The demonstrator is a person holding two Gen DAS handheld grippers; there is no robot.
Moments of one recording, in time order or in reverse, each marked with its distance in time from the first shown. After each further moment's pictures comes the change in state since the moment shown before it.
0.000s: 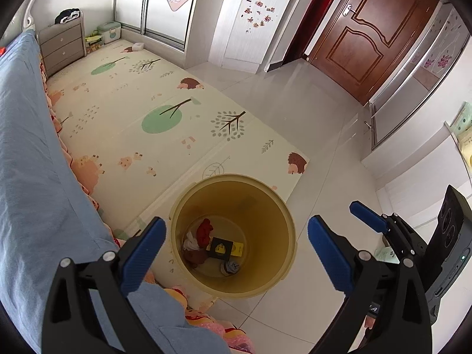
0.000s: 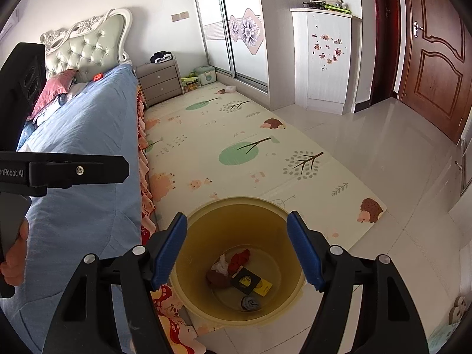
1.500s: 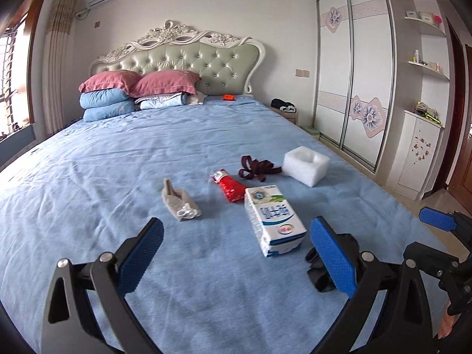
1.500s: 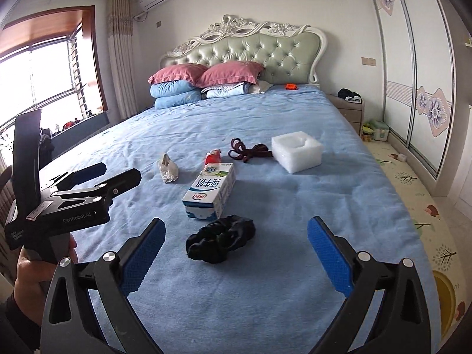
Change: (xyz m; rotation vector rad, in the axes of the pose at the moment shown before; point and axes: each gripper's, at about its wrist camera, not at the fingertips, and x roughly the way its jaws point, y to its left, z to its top) left arm -0.395 0.238 -0.334 -0.392 -0.607 0.769; right arm -0.123 0.431 -0.068 -0.480 -0.126 0.619
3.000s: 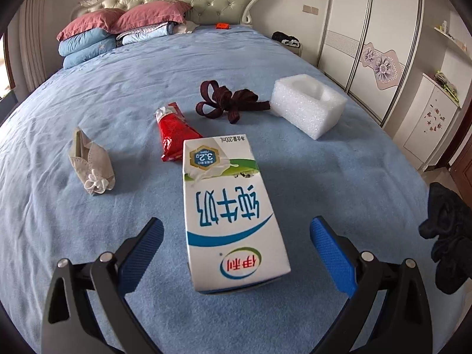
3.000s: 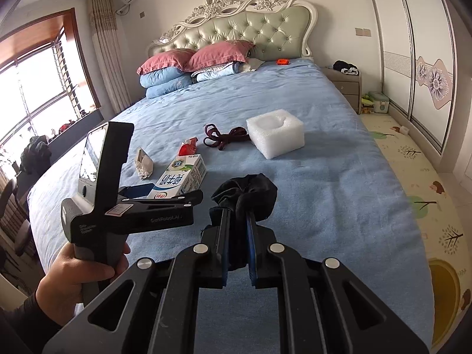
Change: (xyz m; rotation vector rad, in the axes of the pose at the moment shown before) left arm 0.145 -0.061 -0.003 -0.036 0.371 -0.027; right arm 0.018 -0.066 0.014 0.097 0.095 0.019
